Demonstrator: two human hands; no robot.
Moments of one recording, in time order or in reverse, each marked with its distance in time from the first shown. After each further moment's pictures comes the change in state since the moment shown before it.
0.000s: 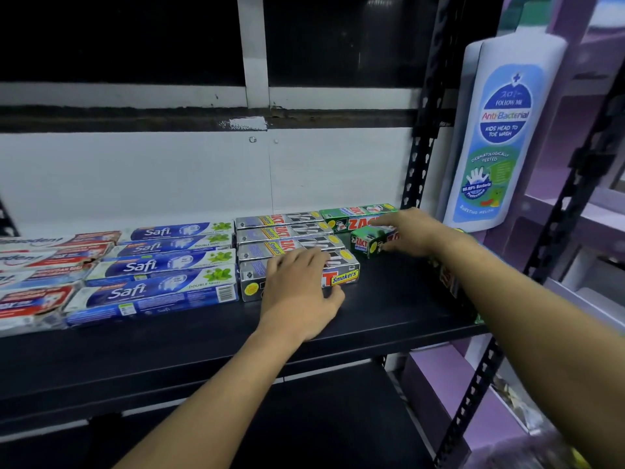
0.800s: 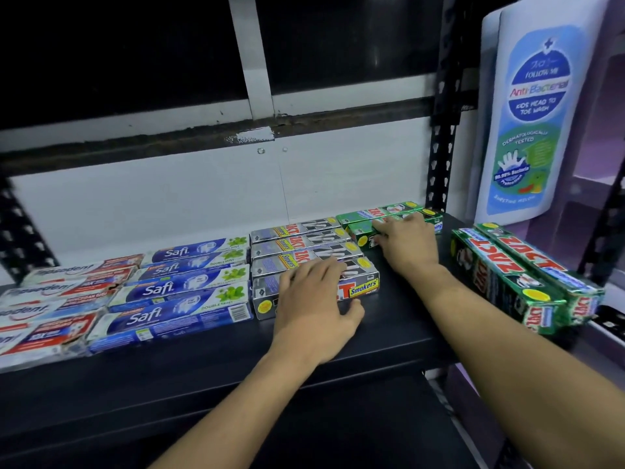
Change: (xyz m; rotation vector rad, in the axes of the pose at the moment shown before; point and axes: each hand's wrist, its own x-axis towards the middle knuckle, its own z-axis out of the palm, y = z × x) left_hand 0.000 0.001 0.002 0.022 -0.015 0.006; right_hand 0.045 -0.027 0.073 0.023 0.436 0.122
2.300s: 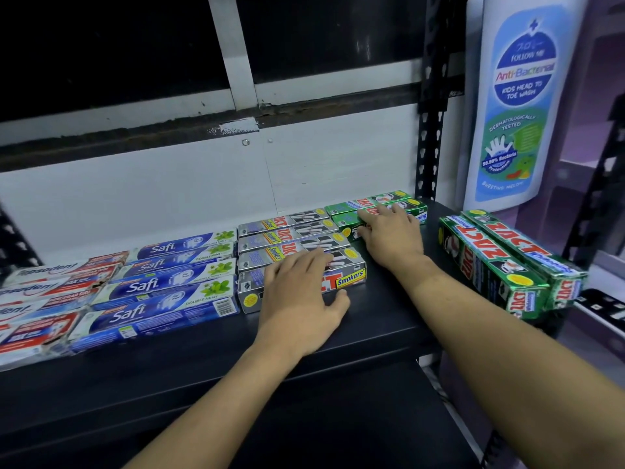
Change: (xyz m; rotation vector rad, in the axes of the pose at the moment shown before) left_hand 0.000 0.002 -0.001 0.015 0.002 -0.017; right_hand -0.003 -0.005 0.006 0.097 -0.079 0.037
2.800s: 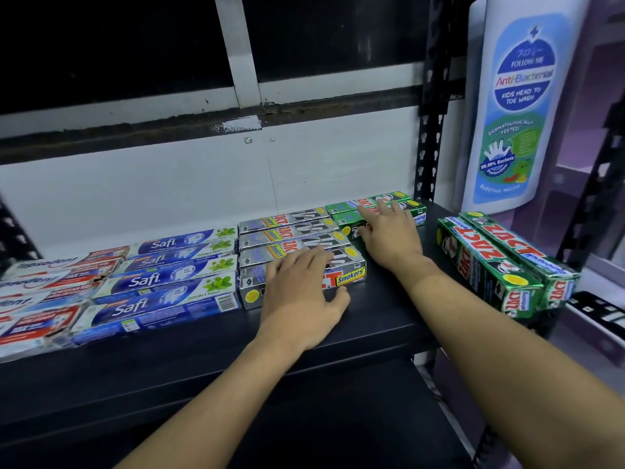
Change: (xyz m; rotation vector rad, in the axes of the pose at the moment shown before) left_hand 0.001 0.000 0.000 -0.006 0.002 -0.003; right_hand -0.003 -0.001 -0.004 0.019 -0.005 -0.025
